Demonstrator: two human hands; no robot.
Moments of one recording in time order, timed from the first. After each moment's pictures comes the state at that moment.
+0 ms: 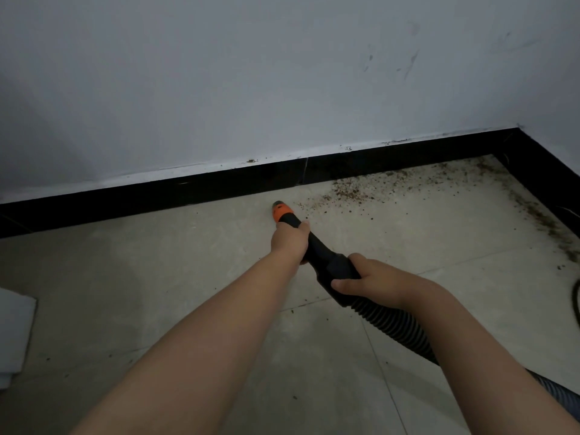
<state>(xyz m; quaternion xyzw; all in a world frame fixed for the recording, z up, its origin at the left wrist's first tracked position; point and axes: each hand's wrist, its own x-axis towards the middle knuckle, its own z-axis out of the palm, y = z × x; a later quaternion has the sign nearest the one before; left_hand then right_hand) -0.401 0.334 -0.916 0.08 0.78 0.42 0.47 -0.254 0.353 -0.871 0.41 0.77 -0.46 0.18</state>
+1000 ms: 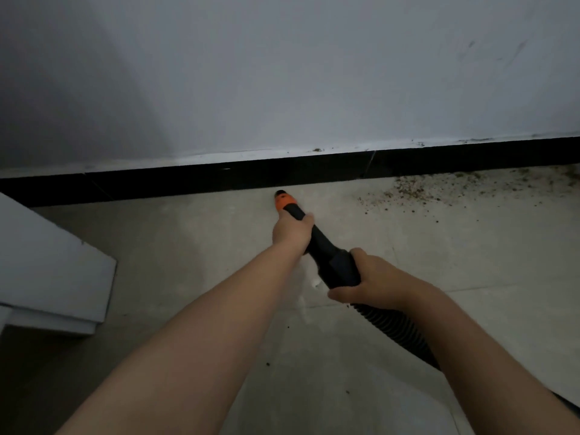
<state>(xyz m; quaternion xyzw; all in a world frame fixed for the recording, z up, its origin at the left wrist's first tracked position) -0.474 0.272 -0.912 0.07 0.80 0.44 0.40 -0.334 0.309 -0.890 0.35 0.82 -0.41 0.19</state>
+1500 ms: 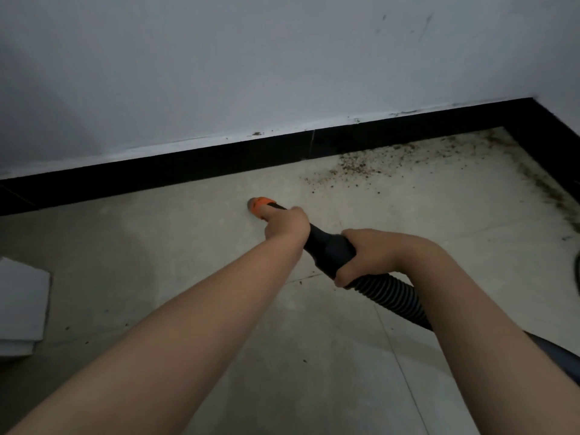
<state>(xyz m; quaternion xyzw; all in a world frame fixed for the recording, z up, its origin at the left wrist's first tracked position) -0.395 0.303 -0.898 -0.02 0.80 0.41 0.43 -0.279 0.336 -0.851 0.39 0.78 -0.41 0.27</state>
